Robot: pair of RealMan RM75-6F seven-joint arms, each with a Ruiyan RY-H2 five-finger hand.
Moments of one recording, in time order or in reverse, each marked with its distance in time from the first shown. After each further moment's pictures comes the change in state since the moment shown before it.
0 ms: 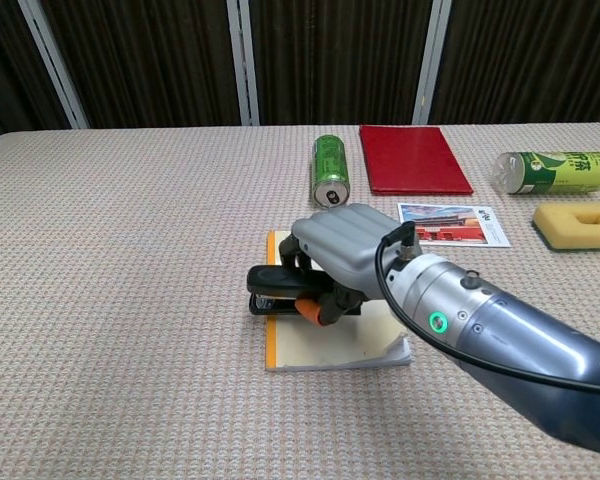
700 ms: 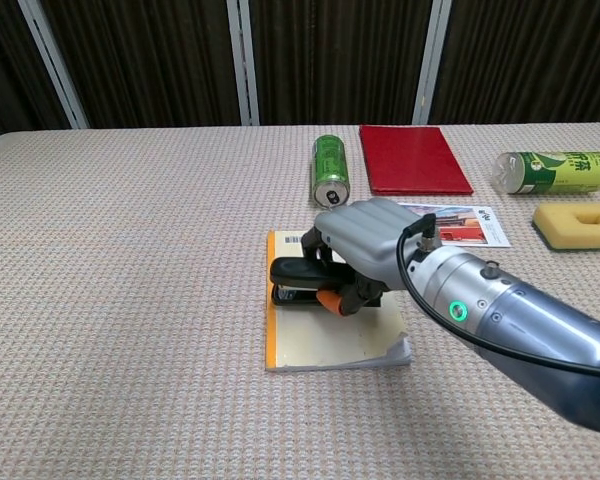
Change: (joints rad) left arm -0.002 -0.003 0.009 -0.003 0.003 0.001 0.016; right arm 0.007 0.041 -0.021 0.004 0.028 0.030 0.023
